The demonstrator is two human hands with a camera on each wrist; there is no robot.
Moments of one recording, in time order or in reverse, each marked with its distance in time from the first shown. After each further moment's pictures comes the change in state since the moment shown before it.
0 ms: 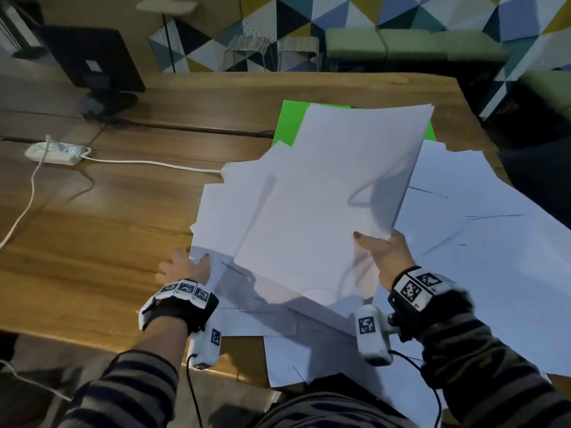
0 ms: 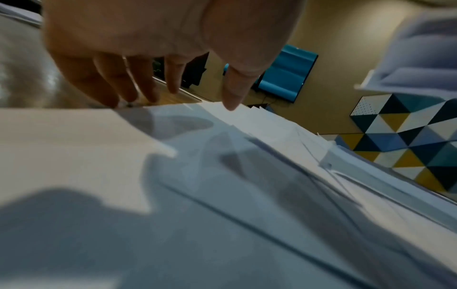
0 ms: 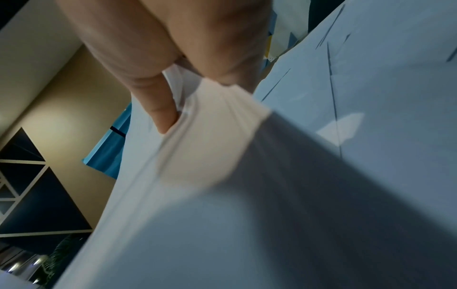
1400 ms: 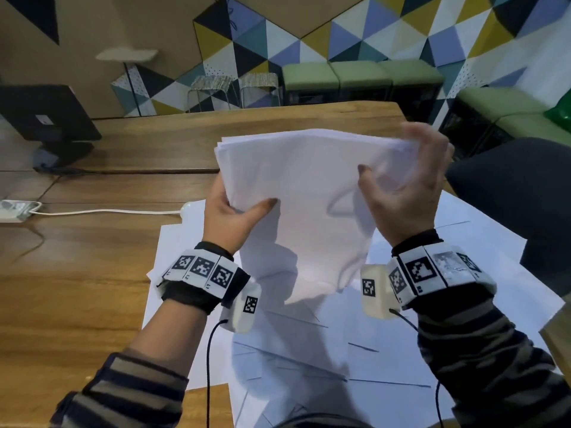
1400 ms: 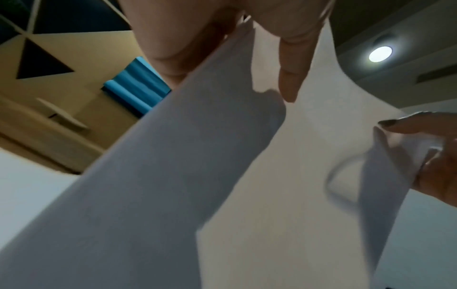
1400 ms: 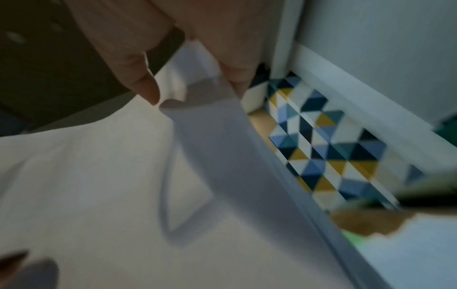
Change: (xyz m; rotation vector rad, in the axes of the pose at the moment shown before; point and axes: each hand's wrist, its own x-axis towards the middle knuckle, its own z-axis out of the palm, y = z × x) left_hand -0.107 0.172 -0.026 -0.962 -0.300 0.968; right_hand -0.007 -0.122 -0.047 -0.275 0.439 -1.148
